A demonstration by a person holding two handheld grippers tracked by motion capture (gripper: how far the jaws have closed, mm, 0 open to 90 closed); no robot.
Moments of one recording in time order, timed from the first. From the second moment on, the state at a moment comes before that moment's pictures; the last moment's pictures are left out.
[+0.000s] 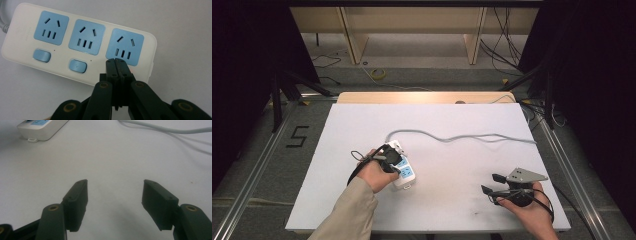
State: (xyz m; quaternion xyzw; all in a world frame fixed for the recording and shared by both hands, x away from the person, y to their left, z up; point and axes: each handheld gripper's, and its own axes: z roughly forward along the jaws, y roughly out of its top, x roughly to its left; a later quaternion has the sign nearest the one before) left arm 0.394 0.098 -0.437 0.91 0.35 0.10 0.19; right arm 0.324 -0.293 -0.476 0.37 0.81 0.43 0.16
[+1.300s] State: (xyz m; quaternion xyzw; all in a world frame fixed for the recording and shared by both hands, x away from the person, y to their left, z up) left arm 0.394 0.094 -0.437 0.91 0.35 0.10 0.17; right arm 0.323 -0.293 -0.476 0.37 0.81 0.43 0.16
